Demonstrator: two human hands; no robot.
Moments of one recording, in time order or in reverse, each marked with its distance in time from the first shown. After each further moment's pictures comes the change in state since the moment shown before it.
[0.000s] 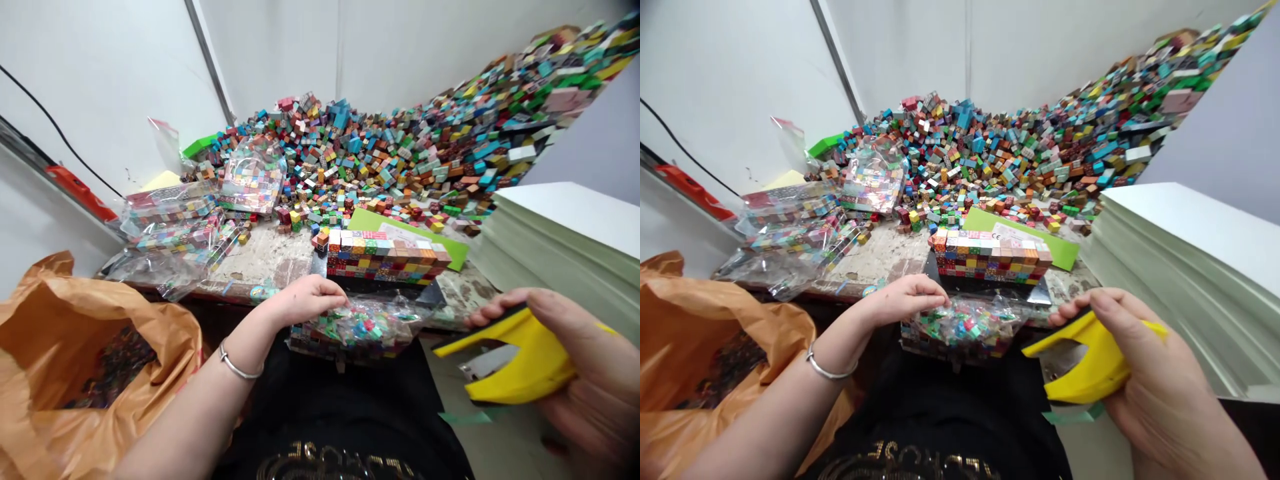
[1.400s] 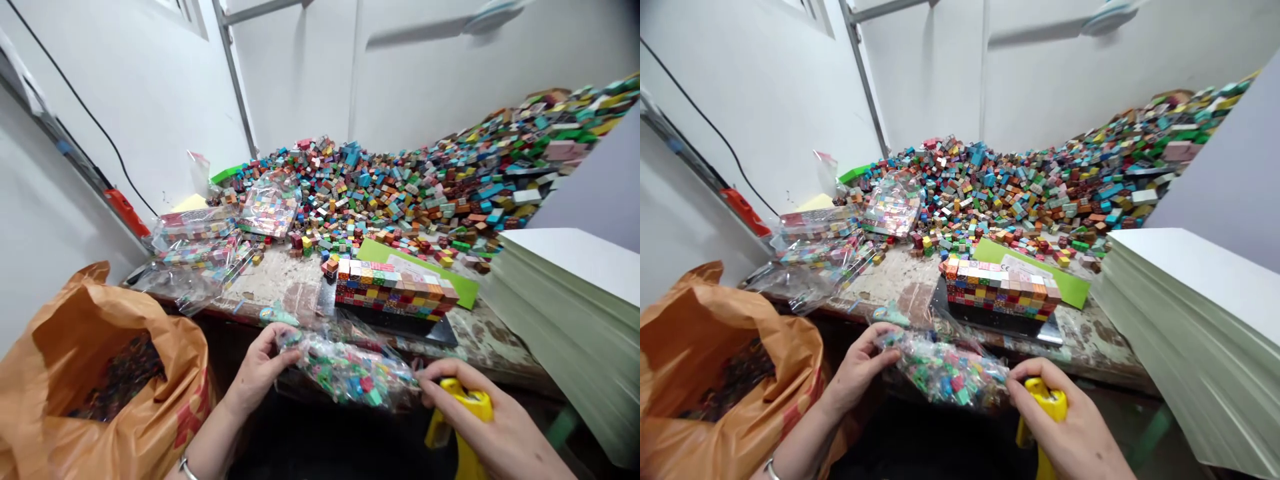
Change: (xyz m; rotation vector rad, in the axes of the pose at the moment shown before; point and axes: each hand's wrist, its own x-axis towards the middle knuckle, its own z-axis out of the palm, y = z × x) left_hand -0.087 -0.053 0.047 -0.575 0.696 -0.072; right_hand -0.020 0.044 0.003 -0.743 -0.403 -0.048
